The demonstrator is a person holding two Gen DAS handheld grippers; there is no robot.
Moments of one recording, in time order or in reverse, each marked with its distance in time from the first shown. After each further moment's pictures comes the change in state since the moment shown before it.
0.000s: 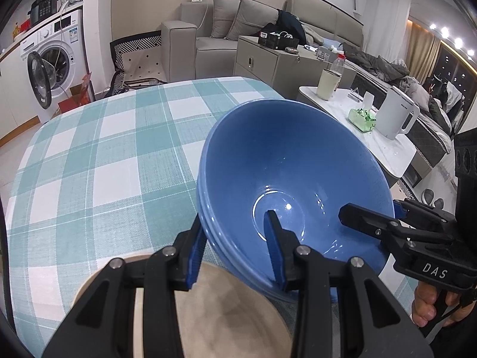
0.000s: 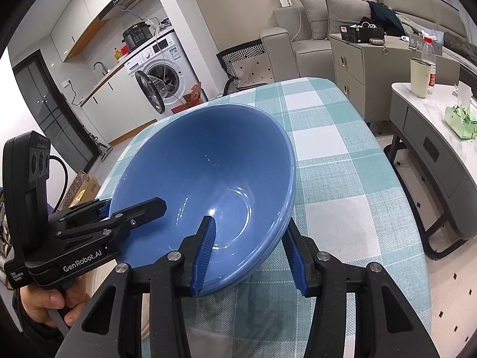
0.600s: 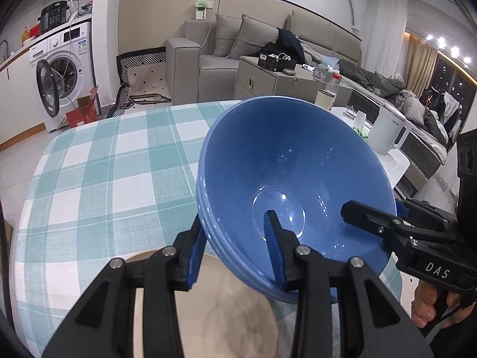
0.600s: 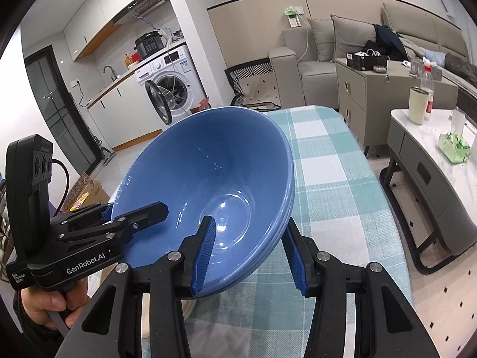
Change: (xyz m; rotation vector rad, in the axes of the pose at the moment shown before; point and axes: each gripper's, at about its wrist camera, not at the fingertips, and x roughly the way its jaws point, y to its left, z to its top) left arm -0.060 -0.004 0.000 -0.014 -0.090 0.006; right arm -0.051 0.033 0.007 -0.064 -0.083 -0.006
